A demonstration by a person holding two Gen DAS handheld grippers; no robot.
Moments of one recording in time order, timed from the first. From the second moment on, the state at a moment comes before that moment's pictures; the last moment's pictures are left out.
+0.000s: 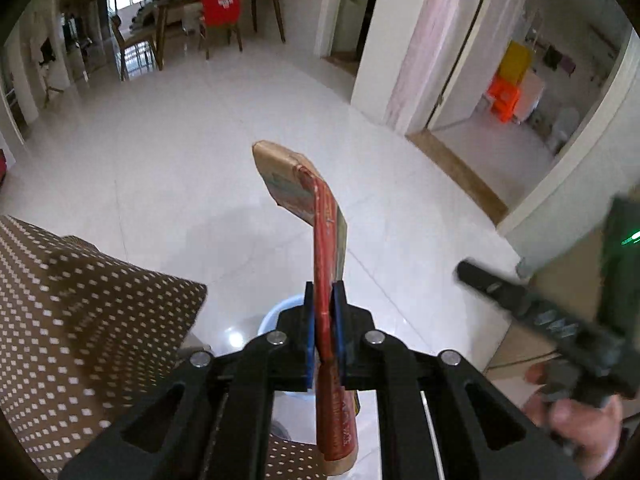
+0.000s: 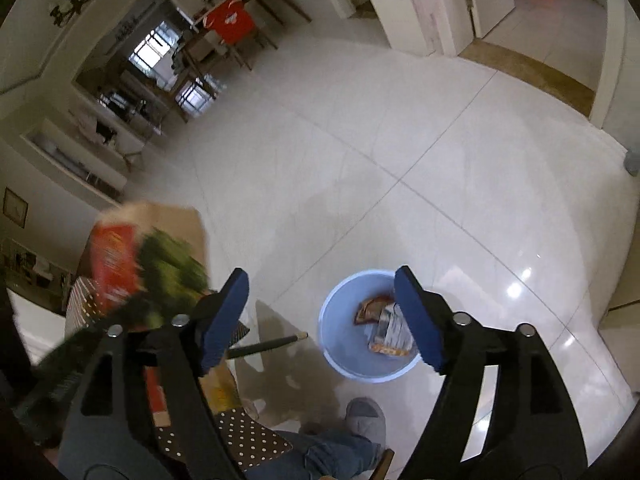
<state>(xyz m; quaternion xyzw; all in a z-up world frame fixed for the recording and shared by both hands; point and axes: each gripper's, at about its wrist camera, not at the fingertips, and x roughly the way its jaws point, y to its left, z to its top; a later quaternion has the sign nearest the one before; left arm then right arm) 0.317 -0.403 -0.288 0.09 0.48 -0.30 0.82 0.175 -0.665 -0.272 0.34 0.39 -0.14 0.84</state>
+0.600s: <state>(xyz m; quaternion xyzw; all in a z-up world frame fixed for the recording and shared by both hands) 0.312 -0.371 -0.288 0.06 0.49 -0.29 0.82 0.162 -0.640 -0.239 0.34 0.37 -0.16 0.85</state>
